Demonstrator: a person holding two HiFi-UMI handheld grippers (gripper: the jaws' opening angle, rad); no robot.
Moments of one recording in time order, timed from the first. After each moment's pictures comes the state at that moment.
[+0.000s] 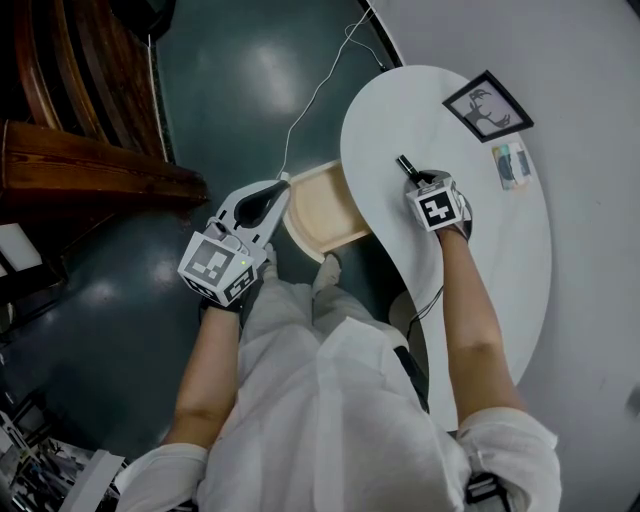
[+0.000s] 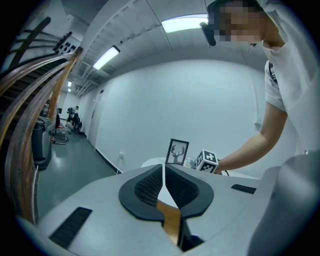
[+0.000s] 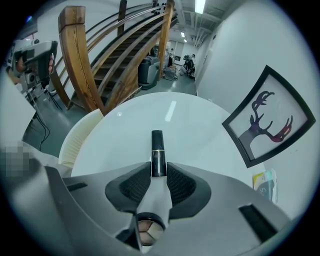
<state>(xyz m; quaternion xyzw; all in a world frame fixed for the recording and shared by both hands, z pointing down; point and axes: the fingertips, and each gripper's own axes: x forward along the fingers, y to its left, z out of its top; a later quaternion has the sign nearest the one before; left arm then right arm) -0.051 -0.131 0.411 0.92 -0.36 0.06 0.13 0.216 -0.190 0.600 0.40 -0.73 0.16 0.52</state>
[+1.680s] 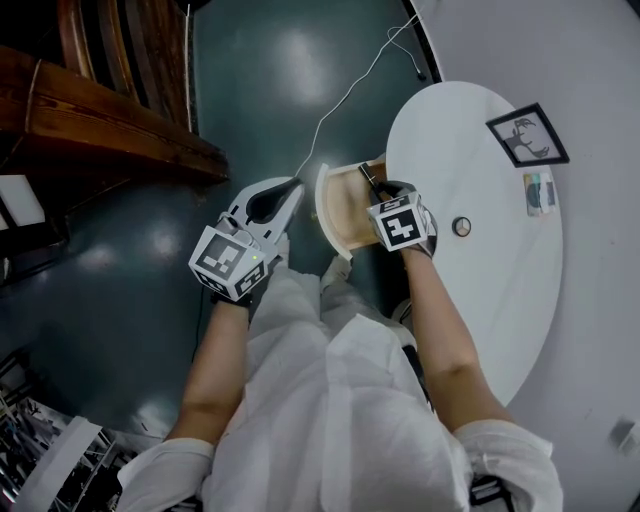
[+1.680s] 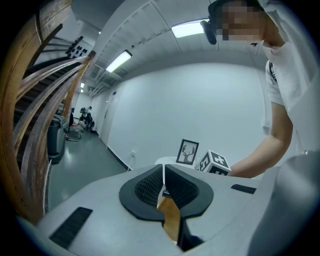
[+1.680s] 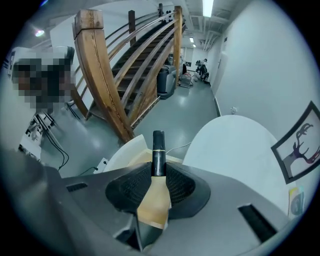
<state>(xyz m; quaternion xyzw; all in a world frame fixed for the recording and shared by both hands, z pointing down) -0.120 -0.116 0.425 0.90 -0.41 0.05 0.15 0.025 -0.153 0.596 0.33 -0.79 0.18 0.48</state>
